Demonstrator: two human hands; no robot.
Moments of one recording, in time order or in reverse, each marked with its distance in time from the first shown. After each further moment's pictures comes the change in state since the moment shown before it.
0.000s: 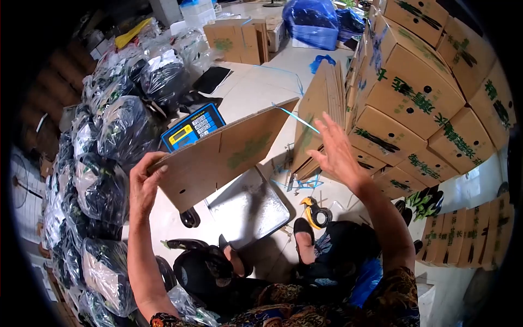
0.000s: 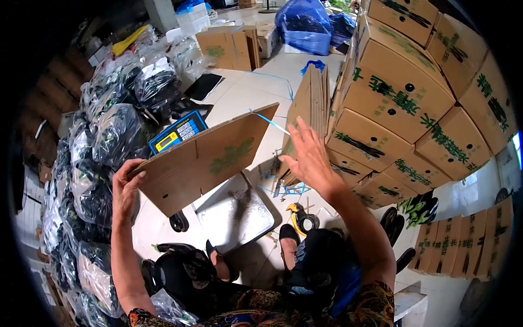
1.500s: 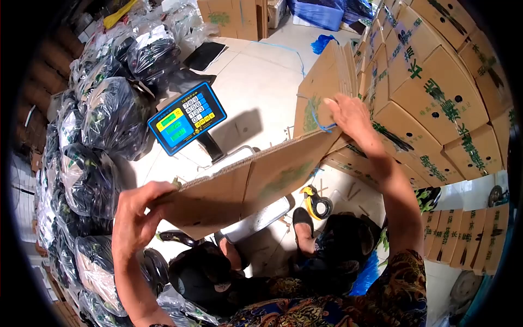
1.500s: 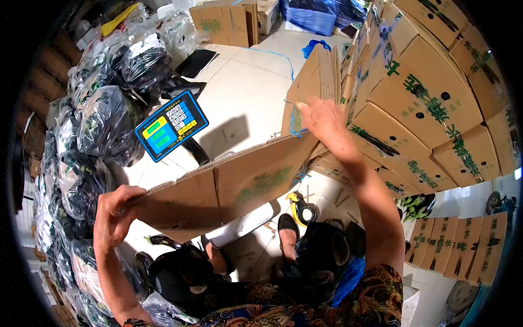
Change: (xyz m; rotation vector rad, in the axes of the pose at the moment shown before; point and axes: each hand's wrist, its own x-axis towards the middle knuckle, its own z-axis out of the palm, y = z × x) left_hand -0.016 0.041 0.003 0.353 -0.313 0.113; right_hand 0.080 0.047 0.025 -0.188 -0.242 0.371
